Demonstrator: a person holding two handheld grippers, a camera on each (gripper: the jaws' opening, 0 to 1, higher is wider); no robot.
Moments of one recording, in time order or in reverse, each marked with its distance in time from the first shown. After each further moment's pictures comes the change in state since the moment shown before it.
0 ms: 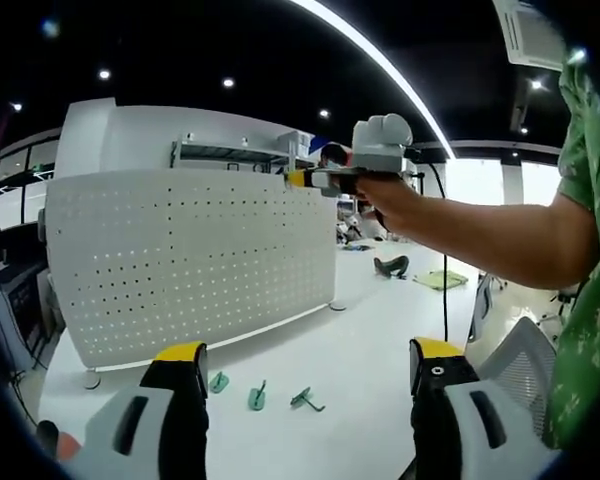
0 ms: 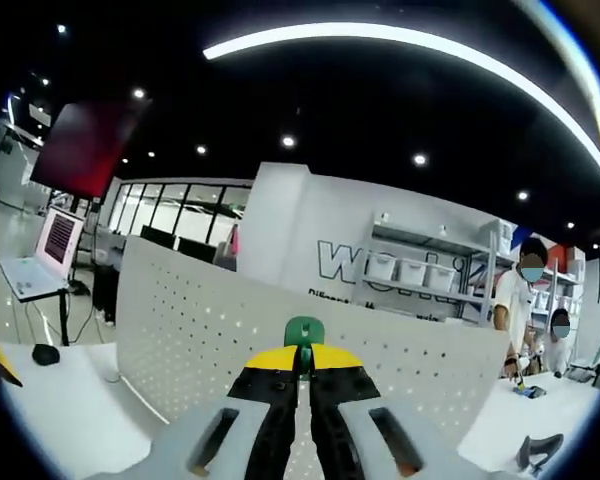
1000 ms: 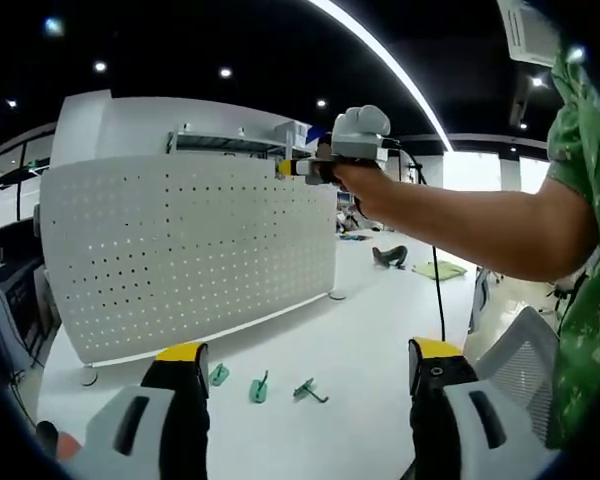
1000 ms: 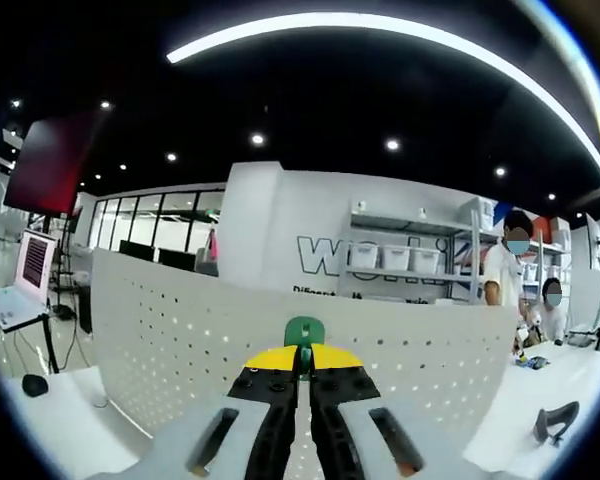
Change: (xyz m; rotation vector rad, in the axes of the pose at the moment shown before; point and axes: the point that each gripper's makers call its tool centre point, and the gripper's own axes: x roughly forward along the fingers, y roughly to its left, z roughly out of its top) left arm 0.007 0.008 -0.013 -0.002 0.046 -0.020; right arm 0.036 -0.021 -0.017 0.109 0.016 -0.093
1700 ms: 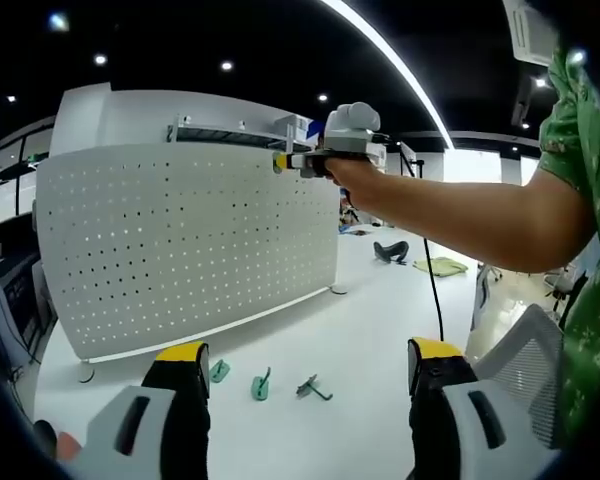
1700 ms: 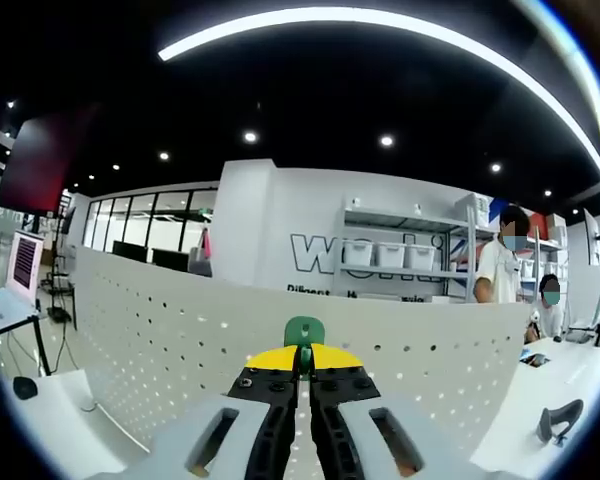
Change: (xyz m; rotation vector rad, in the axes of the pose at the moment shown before) left arm 0.011 0.008 -0.007 -0.014 0.024 -0.004; right arm 0.026 -0.008 -0.007 0.006 0.007 -0.022
